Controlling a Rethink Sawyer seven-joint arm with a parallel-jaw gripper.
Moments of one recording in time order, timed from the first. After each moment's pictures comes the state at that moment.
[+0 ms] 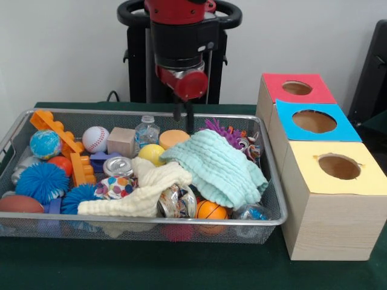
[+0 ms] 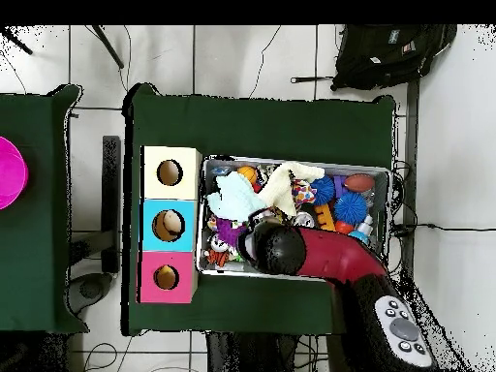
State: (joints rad) arm -0.45 -0.74 0.17 1.86 -0.18 0.44 2.71
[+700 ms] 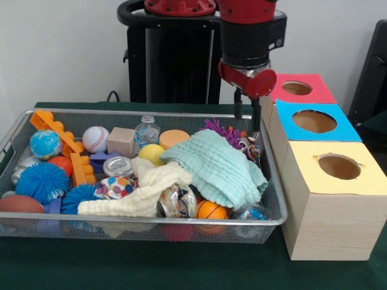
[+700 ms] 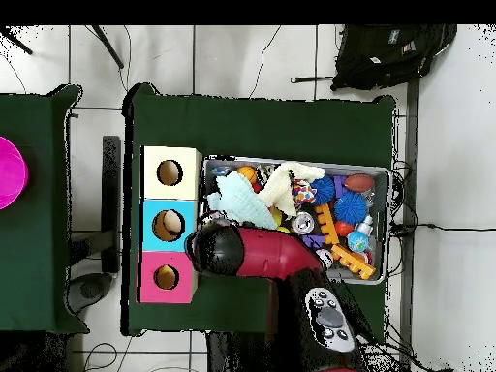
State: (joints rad) arm -0.24 -0.71 0.12 1.89 -0.02 0.39 2.71
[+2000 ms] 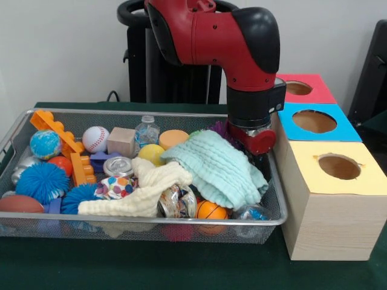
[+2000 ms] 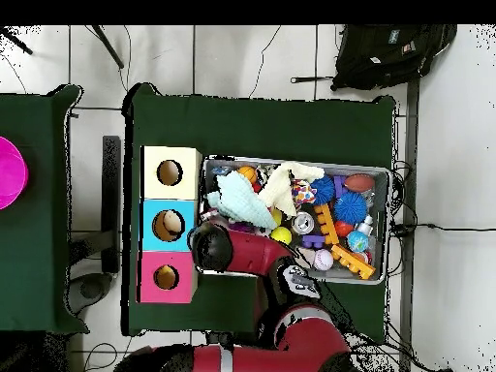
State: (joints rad) arm -0.19 -0.44 0.08 1.82 0.05 0.07 2.71
